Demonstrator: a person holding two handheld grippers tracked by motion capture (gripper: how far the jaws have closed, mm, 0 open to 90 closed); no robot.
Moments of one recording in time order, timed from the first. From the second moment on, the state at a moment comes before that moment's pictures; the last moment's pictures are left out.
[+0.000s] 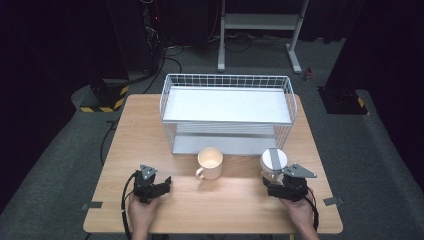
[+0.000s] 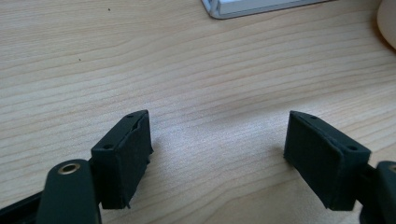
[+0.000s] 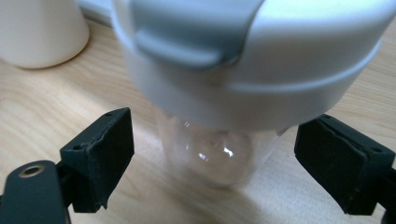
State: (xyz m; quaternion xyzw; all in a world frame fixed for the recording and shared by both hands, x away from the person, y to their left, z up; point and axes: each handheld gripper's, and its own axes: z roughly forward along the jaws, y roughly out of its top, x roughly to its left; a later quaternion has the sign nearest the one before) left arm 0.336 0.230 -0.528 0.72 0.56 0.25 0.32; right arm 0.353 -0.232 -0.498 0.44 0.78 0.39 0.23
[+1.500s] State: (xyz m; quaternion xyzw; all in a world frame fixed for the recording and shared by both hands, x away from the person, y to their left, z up) left arm 0.336 0.230 -0.528 0.72 0.56 0.25 0.32; right arm 0.369 -0.217 -0.495 0.43 0.77 0.40 0.26
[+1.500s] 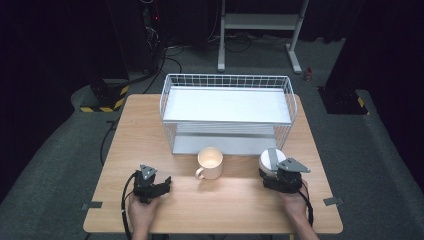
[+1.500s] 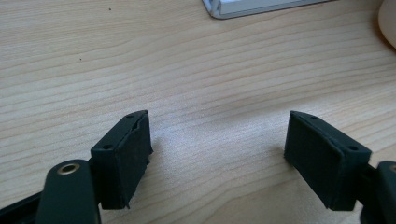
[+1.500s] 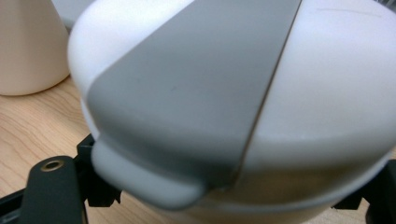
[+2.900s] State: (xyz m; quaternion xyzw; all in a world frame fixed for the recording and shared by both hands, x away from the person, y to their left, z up) left arm 0.336 0.229 -0.529 0.72 0.56 0.25 0.32; right arm 0.417 -0.165 -0.463 0.43 0.76 0.42 0.22
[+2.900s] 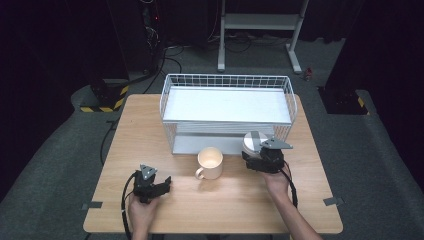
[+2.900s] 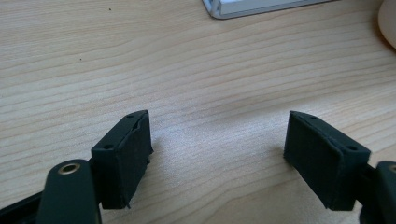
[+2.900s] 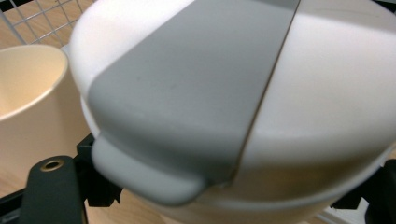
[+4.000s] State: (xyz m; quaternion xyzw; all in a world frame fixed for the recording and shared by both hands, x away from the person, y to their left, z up) left arm 0.337 0.229 -0.529 0.73 0.55 0.25 0.32; right arm 0.451 -0.145 -0.479 0.45 0.76 0.41 0.24
